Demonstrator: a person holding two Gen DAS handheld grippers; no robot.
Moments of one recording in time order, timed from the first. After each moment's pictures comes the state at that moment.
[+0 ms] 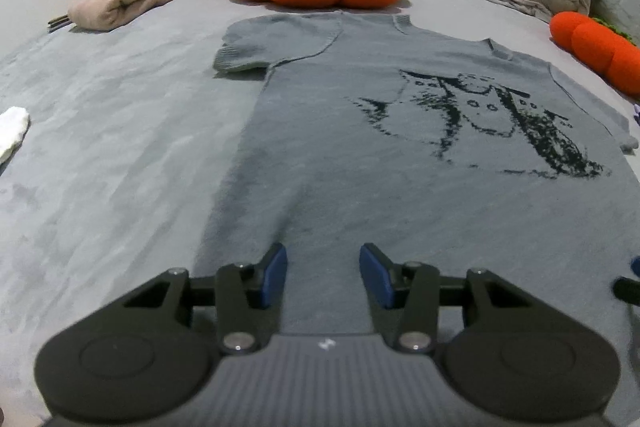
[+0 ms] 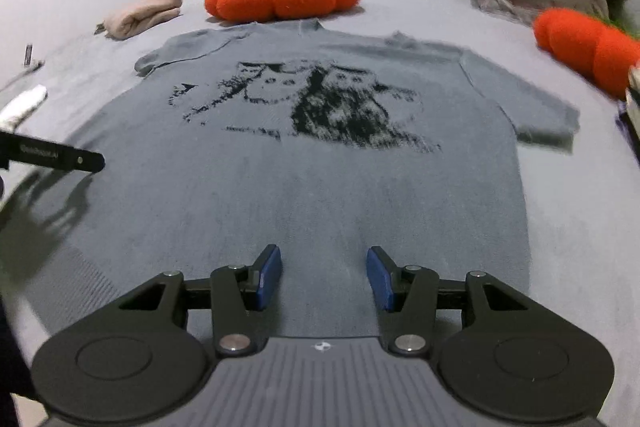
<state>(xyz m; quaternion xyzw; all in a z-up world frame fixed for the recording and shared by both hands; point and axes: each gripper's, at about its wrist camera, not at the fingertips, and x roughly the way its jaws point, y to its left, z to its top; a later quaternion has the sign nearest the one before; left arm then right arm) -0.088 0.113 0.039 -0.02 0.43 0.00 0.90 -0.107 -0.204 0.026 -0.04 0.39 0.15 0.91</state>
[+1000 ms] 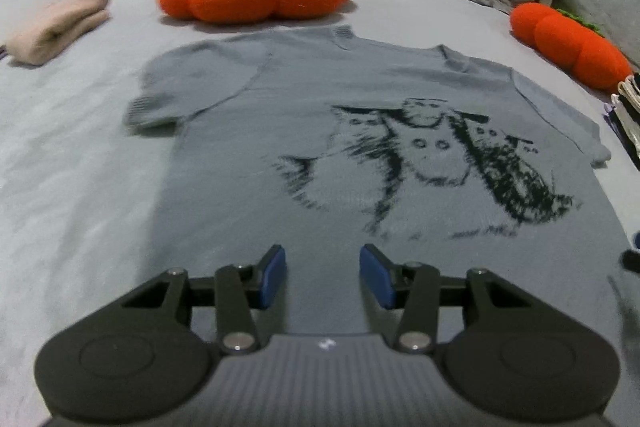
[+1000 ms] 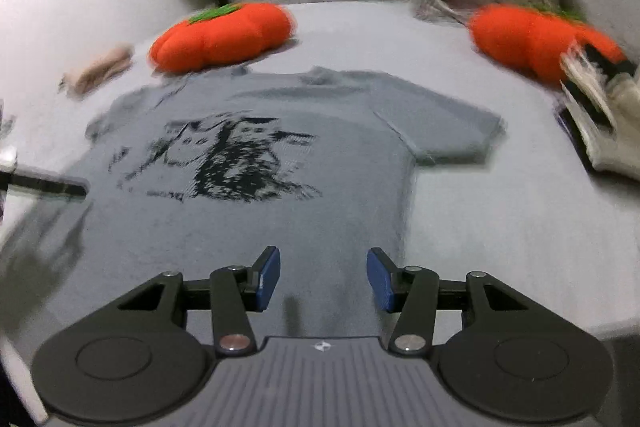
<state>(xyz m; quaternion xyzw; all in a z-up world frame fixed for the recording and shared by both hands) -0.012 0.069 0.051 0.00 0.44 -0.07 0.89 -0.078 -0.266 0.054 -0.03 0.36 0.12 0.93</state>
